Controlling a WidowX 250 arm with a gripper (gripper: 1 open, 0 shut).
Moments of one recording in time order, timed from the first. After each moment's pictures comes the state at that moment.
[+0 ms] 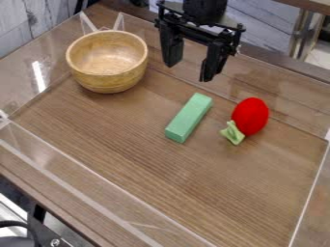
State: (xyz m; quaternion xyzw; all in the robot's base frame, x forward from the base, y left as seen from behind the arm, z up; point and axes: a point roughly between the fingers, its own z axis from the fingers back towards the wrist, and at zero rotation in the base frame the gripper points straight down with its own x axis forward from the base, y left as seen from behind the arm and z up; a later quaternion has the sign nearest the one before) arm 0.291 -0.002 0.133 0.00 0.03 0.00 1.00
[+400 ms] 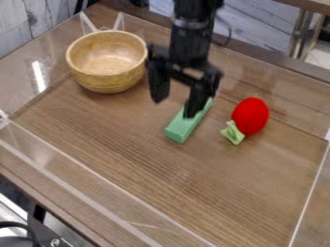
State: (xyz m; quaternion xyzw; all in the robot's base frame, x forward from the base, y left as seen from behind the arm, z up) arm 0.278 0.004 0.071 0.00 0.06 -0.02 1.00
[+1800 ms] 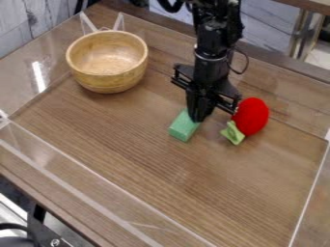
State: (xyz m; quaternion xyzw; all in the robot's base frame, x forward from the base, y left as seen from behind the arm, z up) arm 0.319 -0.028 0.023 -0.01 -0.02 -0.06 1.00
